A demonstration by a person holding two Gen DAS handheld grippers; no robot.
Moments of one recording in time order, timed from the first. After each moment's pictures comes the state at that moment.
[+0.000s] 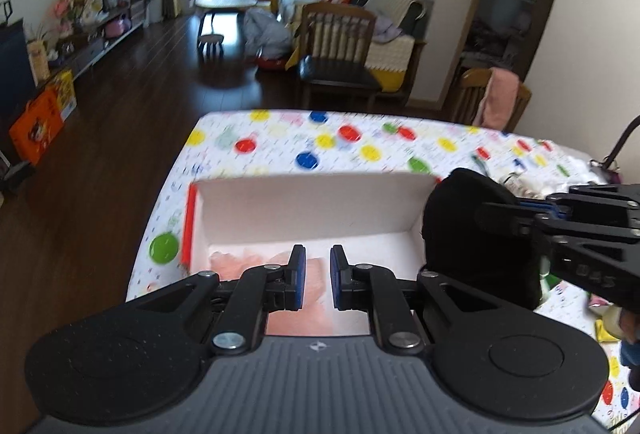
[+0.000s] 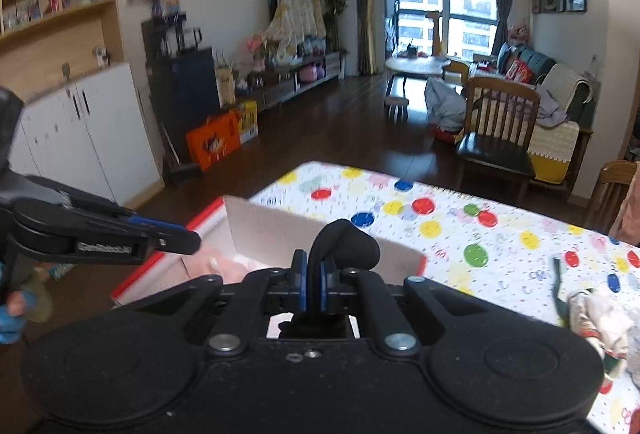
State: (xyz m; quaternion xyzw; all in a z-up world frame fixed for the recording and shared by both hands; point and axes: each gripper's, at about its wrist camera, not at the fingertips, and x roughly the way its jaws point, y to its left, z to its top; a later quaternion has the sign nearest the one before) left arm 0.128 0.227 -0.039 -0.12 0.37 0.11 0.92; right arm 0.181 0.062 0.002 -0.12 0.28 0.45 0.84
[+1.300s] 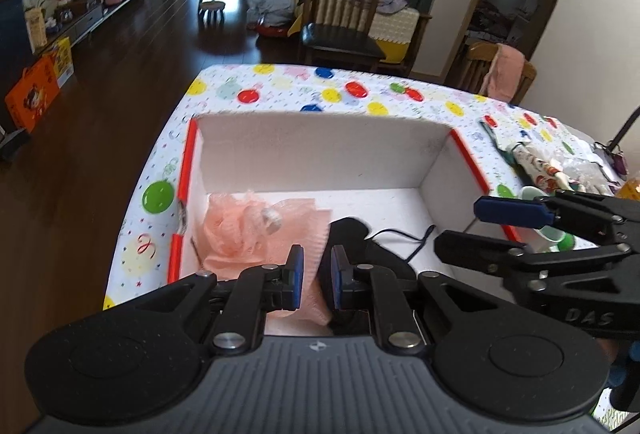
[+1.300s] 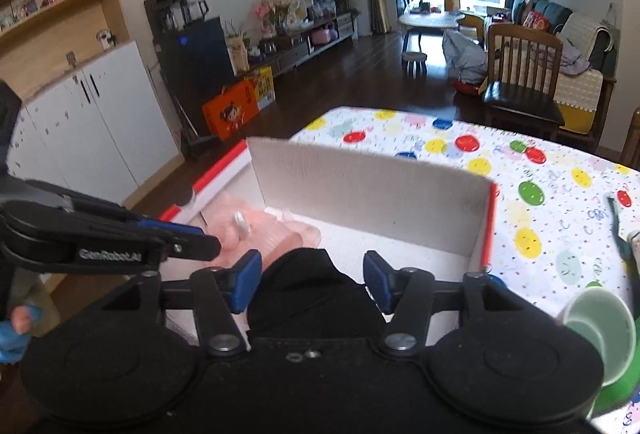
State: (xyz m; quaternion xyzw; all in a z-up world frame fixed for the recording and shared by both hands) left arm 0.116 0.231 -0.080 -0.14 0.40 0.10 0.90; right arm 0.163 0.080 -0.038 -0.09 0.34 0.46 0.81
